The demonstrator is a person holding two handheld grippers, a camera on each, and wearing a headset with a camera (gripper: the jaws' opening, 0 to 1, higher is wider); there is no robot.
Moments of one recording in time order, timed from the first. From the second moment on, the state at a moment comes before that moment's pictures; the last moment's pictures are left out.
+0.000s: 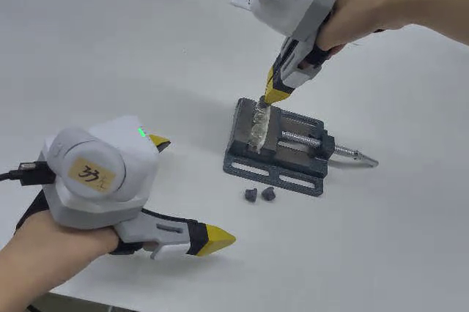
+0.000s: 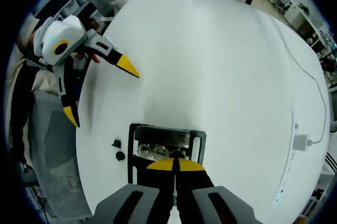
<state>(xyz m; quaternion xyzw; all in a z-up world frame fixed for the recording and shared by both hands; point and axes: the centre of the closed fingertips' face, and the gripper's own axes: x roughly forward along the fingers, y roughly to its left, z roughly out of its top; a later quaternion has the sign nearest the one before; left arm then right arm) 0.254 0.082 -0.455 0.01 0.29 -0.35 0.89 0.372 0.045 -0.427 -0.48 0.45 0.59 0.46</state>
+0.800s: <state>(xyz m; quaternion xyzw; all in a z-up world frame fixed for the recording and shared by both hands) 0.266 0.084 -0.455 0.00 0.29 -0.34 0.89 0.384 0.046 -0.436 -0.45 0.48 0.59 0.46</state>
